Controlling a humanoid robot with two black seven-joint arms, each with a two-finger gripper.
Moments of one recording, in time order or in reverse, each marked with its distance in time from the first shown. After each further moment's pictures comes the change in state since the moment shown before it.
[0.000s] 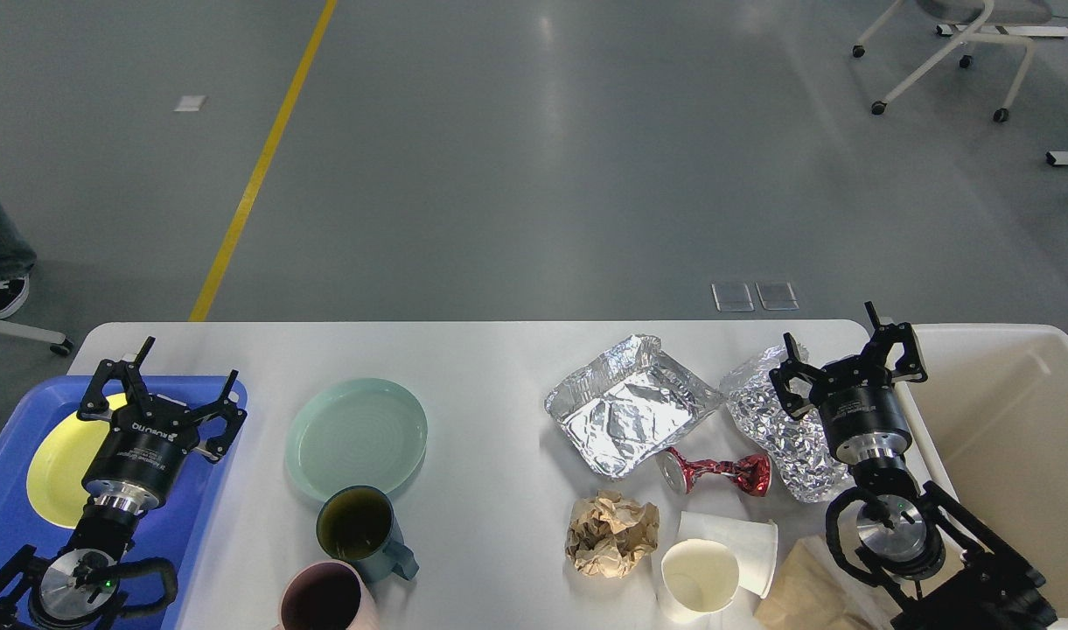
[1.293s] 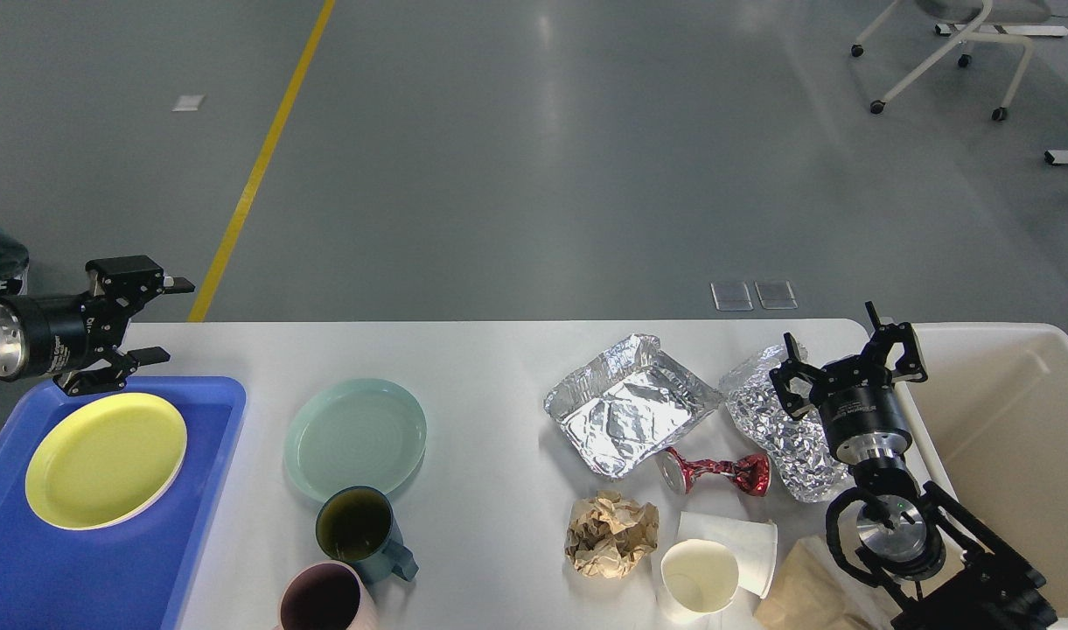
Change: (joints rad) left arm -1.071 0.548 1.879 -0.007 0.001 -0.019 -0.021; right arm 0.000 0.000 0.000 0.000 0.000 0.000 -0.001
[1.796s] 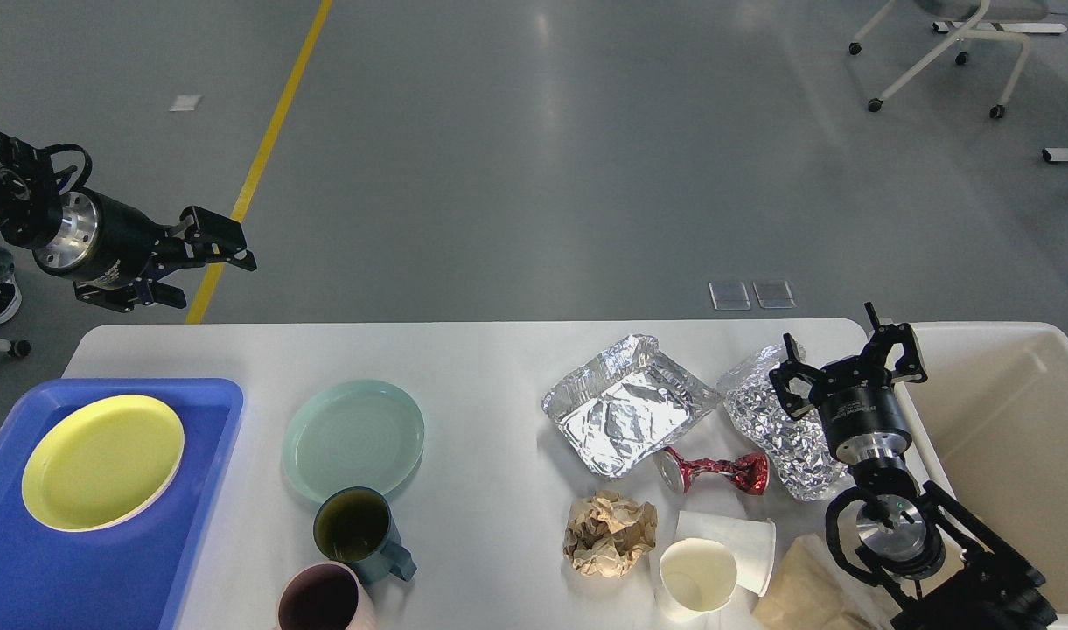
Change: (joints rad) left arm -0.663 -0.276 0.737 -0.299 0.000 0.000 0.006; right arm 0.000 0.000 -0.001 0.000 0.000 0.000 0.001
